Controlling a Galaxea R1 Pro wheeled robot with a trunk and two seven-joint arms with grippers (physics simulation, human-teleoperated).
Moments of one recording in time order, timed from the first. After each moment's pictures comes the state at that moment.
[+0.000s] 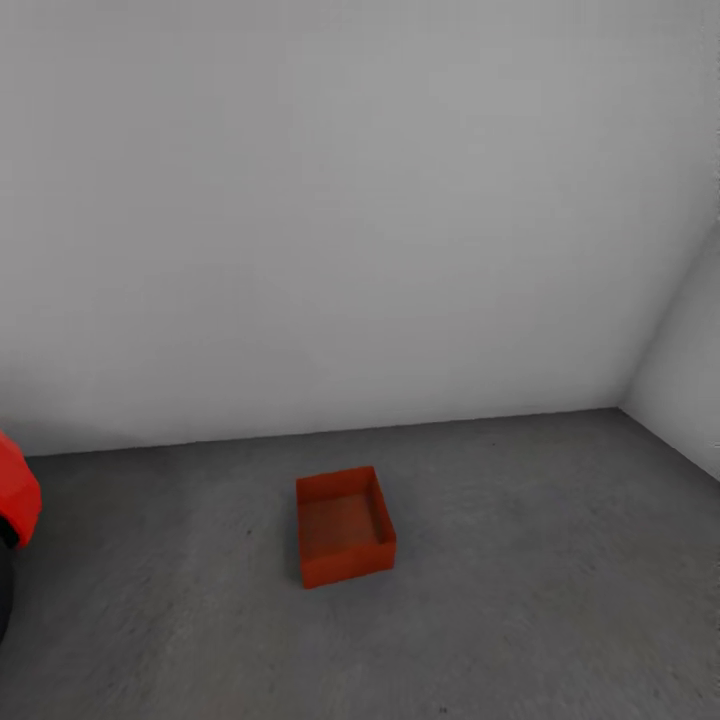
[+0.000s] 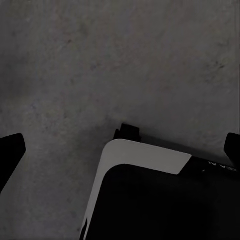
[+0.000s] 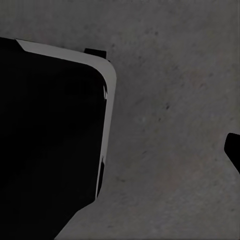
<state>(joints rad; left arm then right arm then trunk) -0.36 0.04 0.05 0.00 0.20 -0.02 0.09 -0.11 -0.07 0.73 0.03 -0.59 -0.20 0.00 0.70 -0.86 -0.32</state>
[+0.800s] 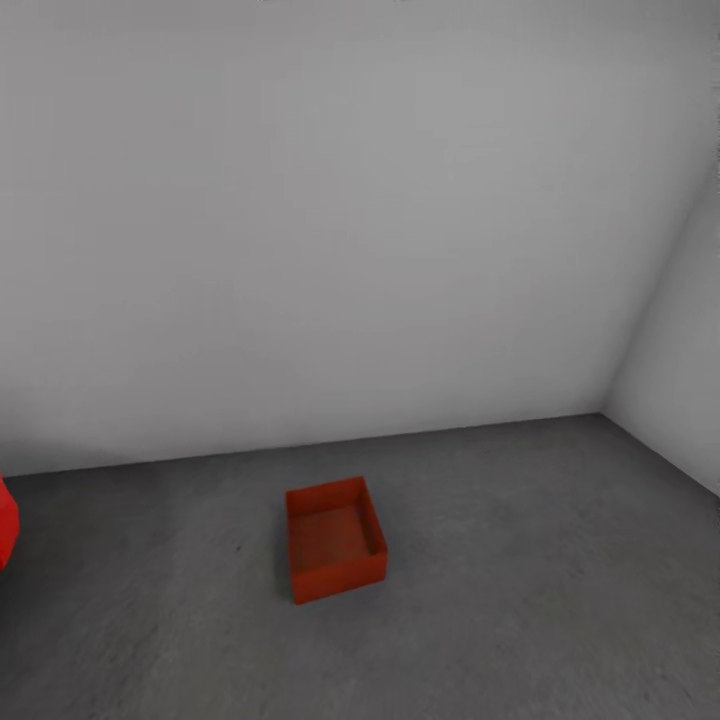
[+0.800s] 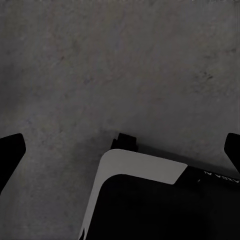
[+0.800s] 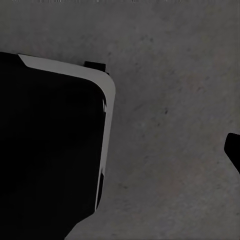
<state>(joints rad) -0.36 0.04 0.05 0.00 0.20 -0.02 0.09 -0.11 -0.07 0.73 0.03 -0.59 -0.20 -0.01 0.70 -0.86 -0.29</state>
